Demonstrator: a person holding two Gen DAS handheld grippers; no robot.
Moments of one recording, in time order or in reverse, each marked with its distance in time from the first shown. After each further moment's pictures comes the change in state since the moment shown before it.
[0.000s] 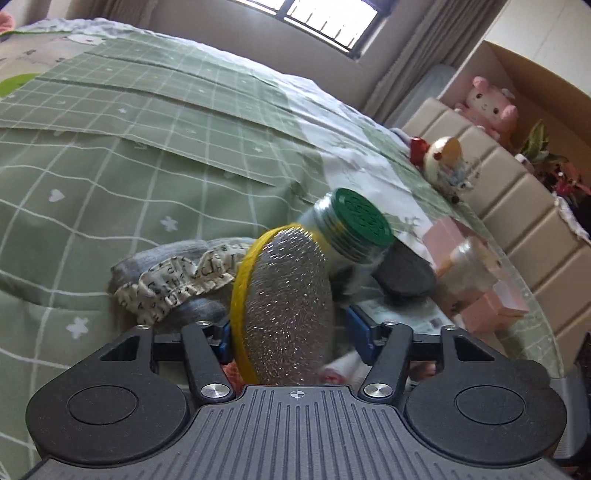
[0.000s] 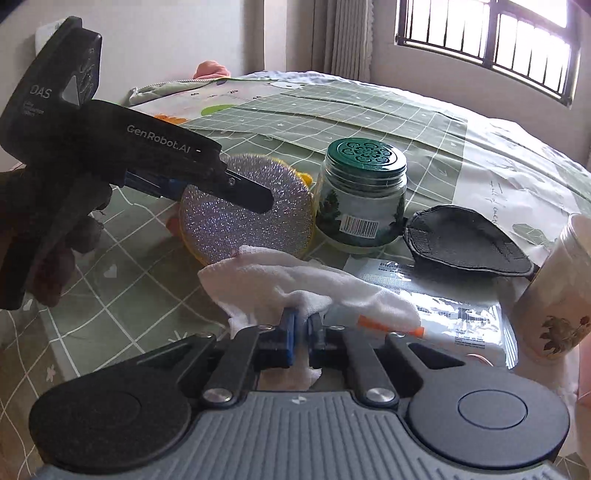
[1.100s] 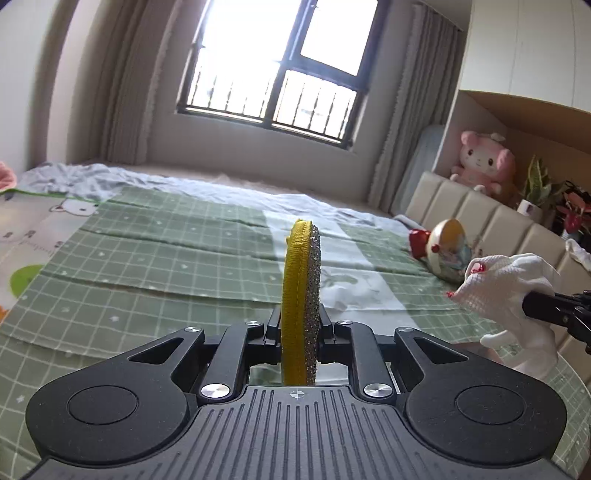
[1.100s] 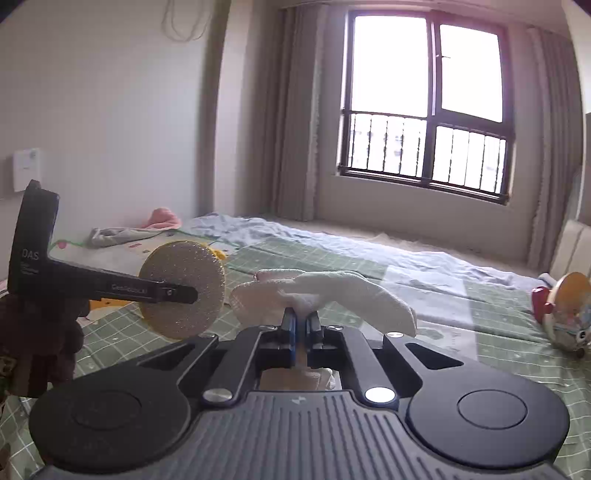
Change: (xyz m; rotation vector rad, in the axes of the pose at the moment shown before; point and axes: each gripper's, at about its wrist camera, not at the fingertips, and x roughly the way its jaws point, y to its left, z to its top) left arm -0.043 -0.146 0.120 0.209 -0.309 0.180; right arm -0.182 -0.116 0.125 0.042 -0.409 -0.192
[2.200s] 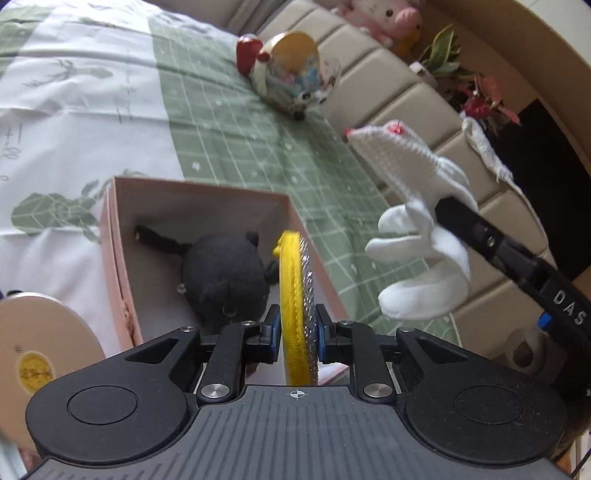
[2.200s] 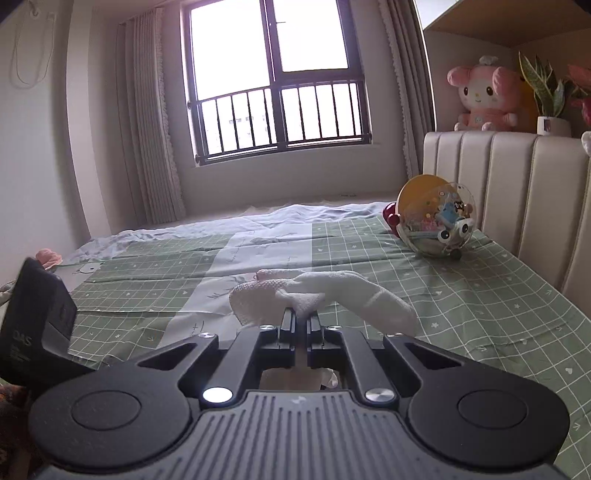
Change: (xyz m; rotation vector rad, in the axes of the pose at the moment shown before) left arm 0.217 -0.234 -0.105 -0.095 0.574 -0.506; right arm -0.038 -0.224 -0.105 0.318 0.077 -0.258
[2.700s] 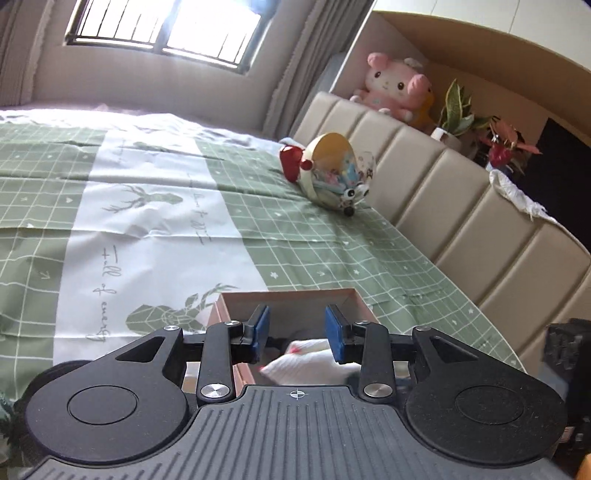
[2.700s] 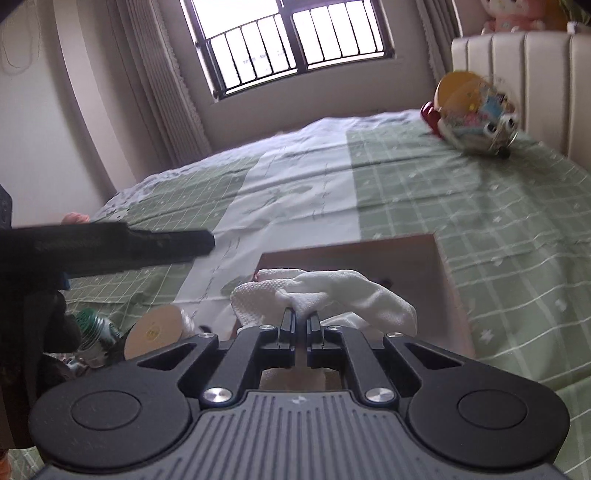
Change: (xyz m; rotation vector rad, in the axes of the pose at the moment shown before) left arm -0.095 -0.005 -0.012 0.124 -0.351 0.224; right arm 0.068 0.031 -0.065 0.117 0.308 0.167
